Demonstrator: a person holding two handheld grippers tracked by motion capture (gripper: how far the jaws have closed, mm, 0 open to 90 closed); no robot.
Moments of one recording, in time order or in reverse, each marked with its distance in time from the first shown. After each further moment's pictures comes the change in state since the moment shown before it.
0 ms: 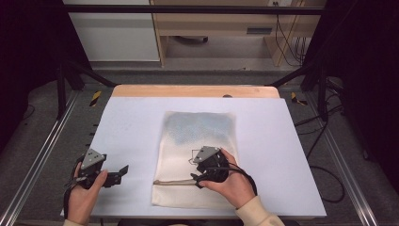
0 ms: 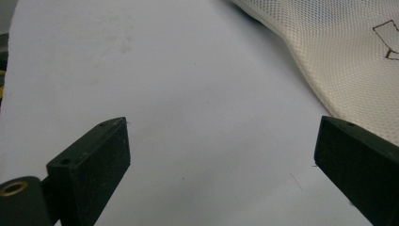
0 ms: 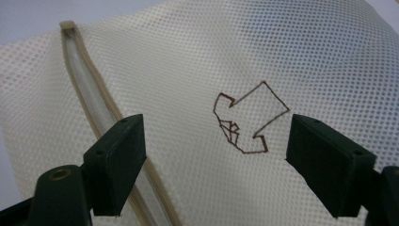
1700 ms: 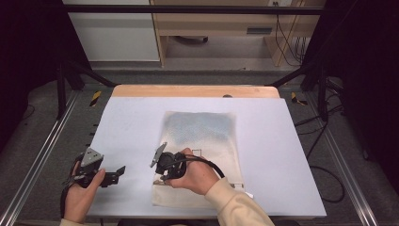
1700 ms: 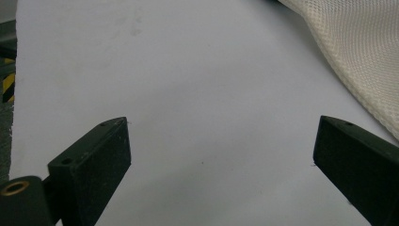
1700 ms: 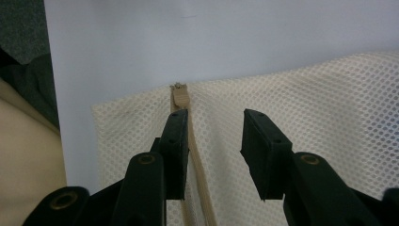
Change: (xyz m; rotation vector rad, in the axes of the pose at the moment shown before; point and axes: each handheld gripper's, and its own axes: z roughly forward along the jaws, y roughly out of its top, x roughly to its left) left arm 0.010 -0.002 0.001 0.065 0.021 0.025; right arm 0.048 0.085 0.044 0.154 0.266 -0.236
